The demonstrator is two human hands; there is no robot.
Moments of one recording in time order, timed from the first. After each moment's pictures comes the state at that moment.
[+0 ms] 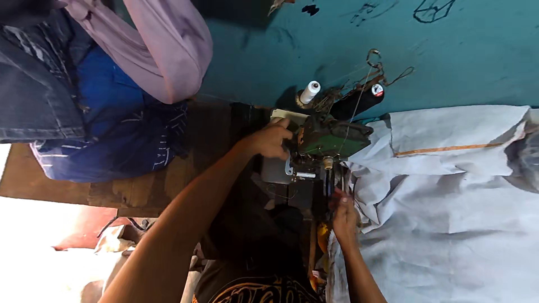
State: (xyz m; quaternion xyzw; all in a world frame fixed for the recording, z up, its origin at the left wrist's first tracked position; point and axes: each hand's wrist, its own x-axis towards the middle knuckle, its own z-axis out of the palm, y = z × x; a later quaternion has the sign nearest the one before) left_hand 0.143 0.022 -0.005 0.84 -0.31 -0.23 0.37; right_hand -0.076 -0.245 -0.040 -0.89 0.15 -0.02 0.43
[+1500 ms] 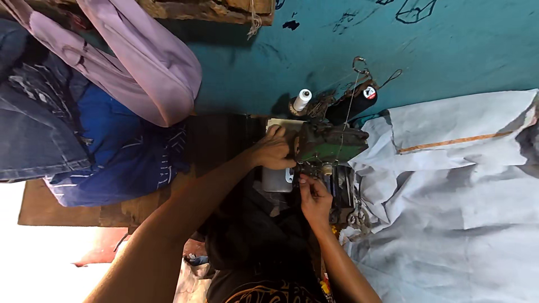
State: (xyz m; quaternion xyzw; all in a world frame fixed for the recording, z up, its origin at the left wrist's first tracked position) left_hand 0.154 0.007 -0.027 0.84 -0.46 -0.16 0.23; right_hand -0.007 -0.135 -0.015 -0.83 0.11 -0.14 0.53
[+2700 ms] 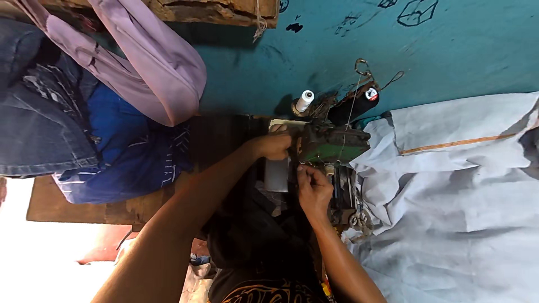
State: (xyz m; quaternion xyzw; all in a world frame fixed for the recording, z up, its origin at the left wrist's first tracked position) left_hand 0.174 0.006 -0.012 0.83 -0.46 -0.25 0.20; right_hand 0.009 -0.118 -0.002 -0.82 0.14 -0.16 0.53
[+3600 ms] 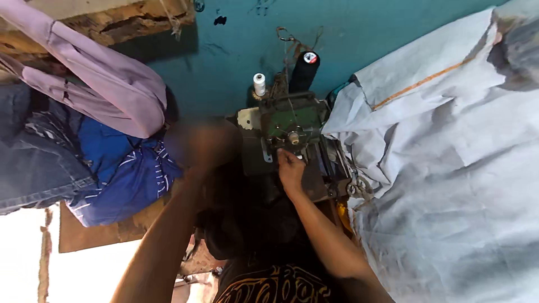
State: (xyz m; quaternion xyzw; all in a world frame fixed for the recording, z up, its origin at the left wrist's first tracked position) left_hand 0.109 0.090 -0.034 0.95 -0.18 0.01 0.23; right_hand -0.008 -0.131 -0.060 -0.73 0.26 -0.11 0.62
